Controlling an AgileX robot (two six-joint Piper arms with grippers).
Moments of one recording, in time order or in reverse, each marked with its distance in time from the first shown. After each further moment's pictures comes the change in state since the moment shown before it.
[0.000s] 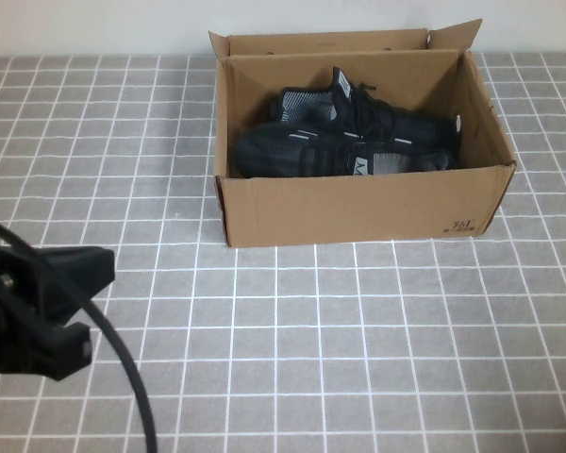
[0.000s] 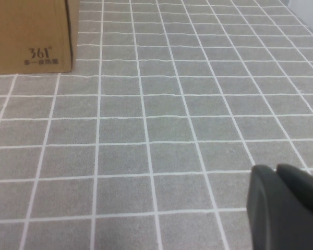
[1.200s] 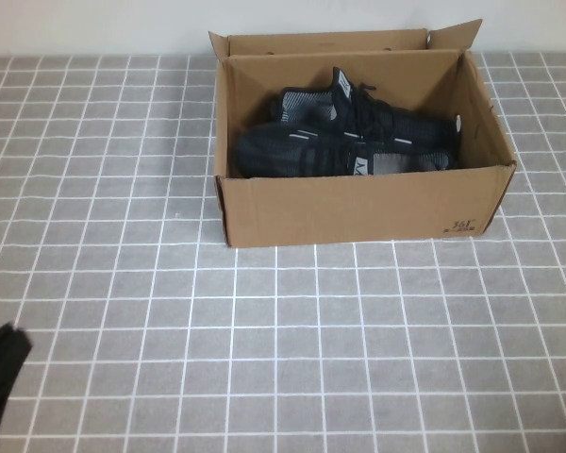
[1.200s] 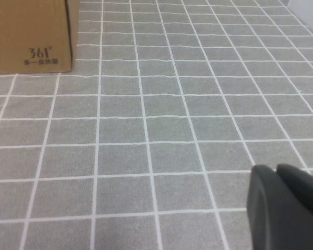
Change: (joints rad) right arm 0.000 0.000 0.000 0.000 0.000 -0.001; left arm 0.065 -0.463 0.614 0.223 -0.590 0.004
